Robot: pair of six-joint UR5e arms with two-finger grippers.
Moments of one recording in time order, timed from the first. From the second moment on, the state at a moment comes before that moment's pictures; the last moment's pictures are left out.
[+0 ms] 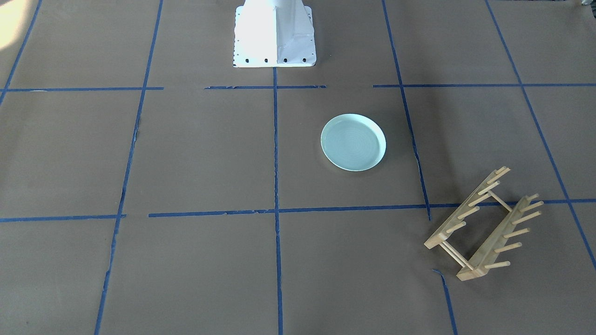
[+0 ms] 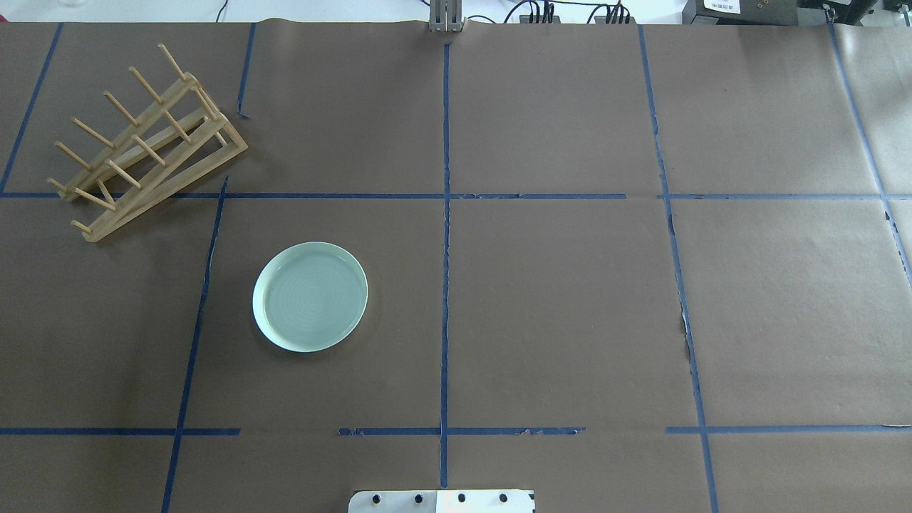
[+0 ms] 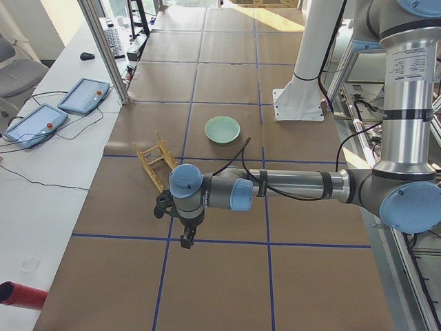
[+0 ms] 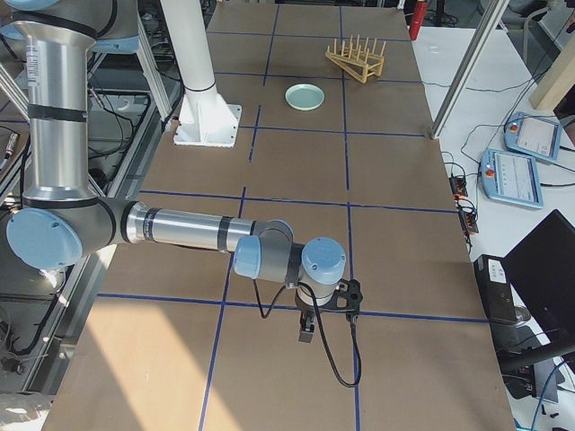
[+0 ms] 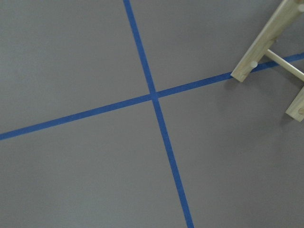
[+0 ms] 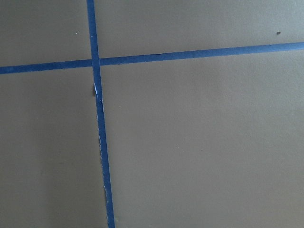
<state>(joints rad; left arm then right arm) -1.56 -1.52 -1.63 -1.60 -2.34 0.14 1.62 -1.63 1.56 -1.62 2.32 -0.02</state>
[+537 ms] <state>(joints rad) -1.62 -1.54 -1.63 -1.56 -2.41 0.14 1.62 -1.63 1.56 -1.62 2.32 -0.02</state>
